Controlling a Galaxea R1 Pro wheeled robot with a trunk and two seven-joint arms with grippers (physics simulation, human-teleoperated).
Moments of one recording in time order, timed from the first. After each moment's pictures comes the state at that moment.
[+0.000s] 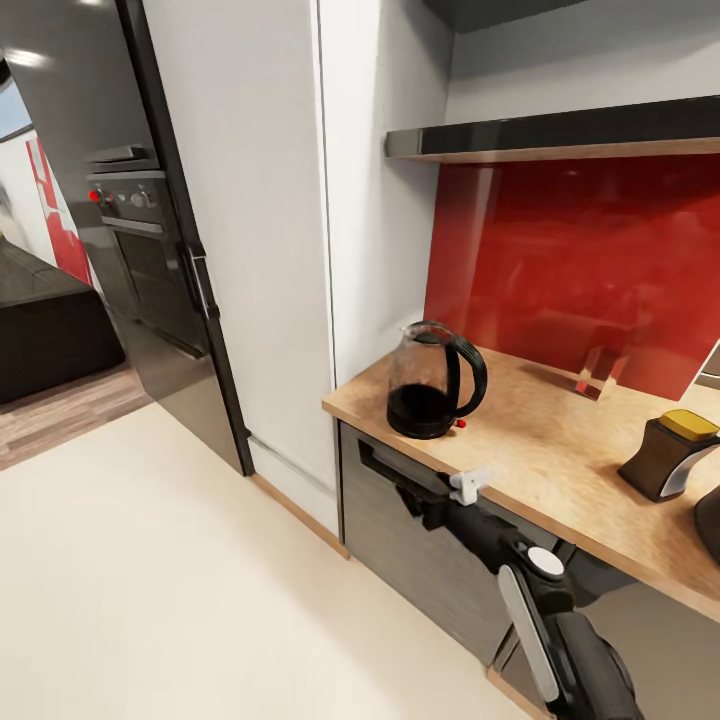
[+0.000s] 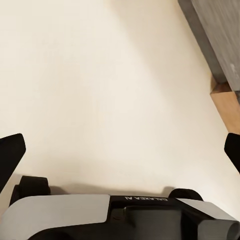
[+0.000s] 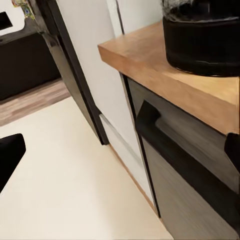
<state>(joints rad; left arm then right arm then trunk) -0.23 0.25 -0.04 -0.03 0.53 -0.18 -0.73 -0.31 0.04 0.04 -1.48 -0.11 0.33 0.42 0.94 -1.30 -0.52</state>
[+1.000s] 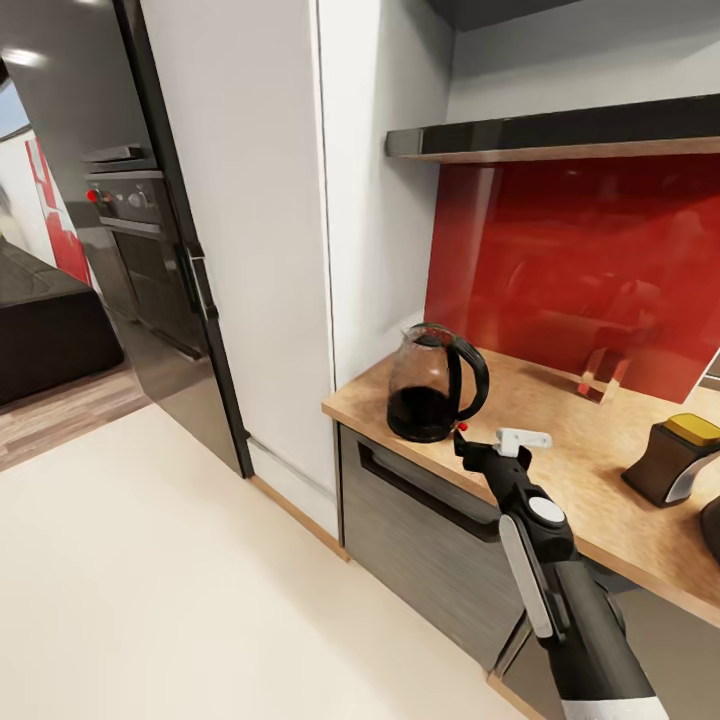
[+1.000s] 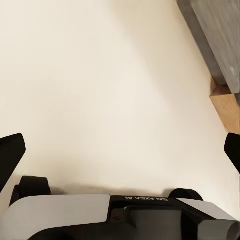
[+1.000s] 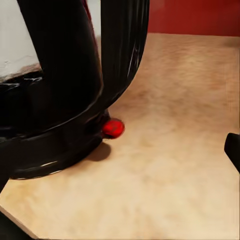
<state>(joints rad) -0.23 0.25 -0.04 -0.03 0.53 -0.18 -0.73 -0.45 0.04 0.04 -1.53 -0.11 0.42 -0.17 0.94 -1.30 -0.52</state>
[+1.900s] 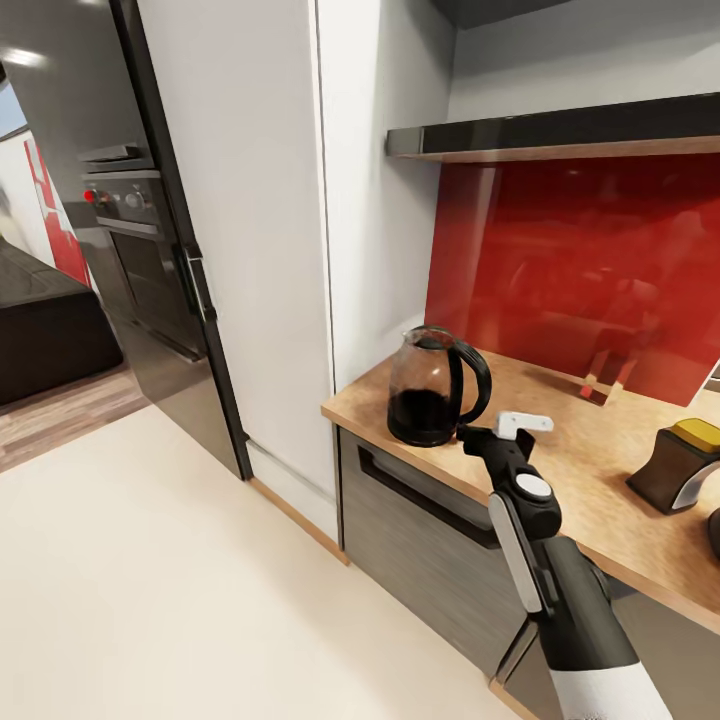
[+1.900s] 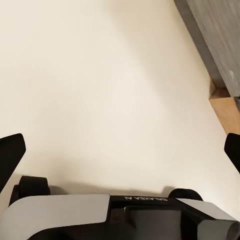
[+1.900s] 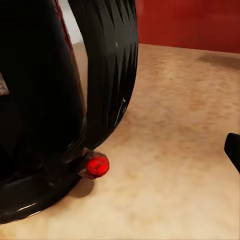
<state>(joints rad) -0.23 0.25 -0.04 -0.03 0.53 -0.18 -0.73 -0.52 0.04 0.10 -1.53 -0.11 0.50 -0.33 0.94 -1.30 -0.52</state>
